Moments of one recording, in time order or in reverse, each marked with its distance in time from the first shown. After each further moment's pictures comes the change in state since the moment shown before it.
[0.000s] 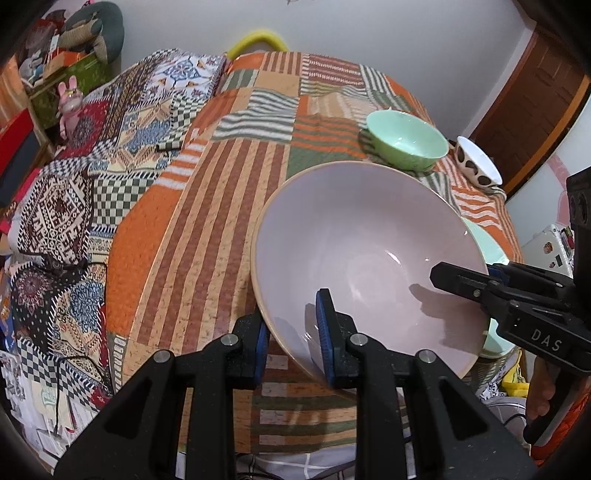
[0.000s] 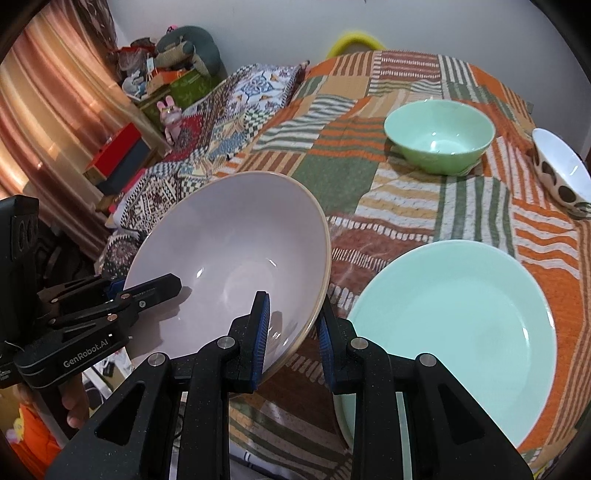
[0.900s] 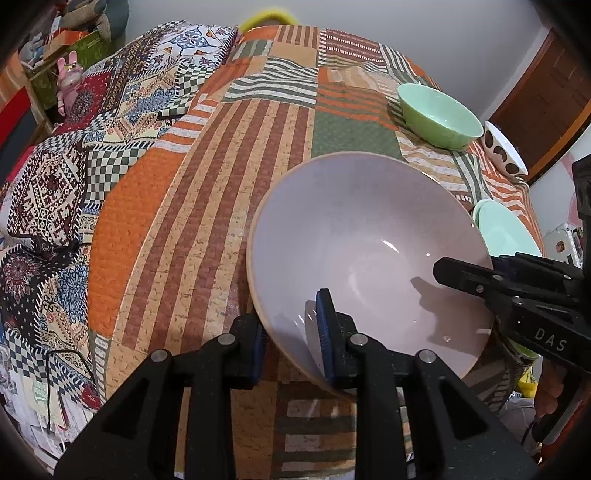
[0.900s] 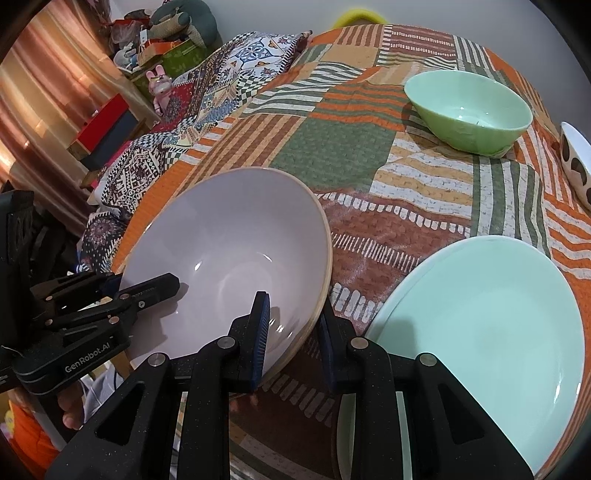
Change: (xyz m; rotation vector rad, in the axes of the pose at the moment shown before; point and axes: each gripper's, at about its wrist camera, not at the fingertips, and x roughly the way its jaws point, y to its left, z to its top) left arm 0.046 0.023 -0.009 -0.025 0.067 0.011; right arm 0.043 0.000 0.001 -0.034 0.096 -0.031
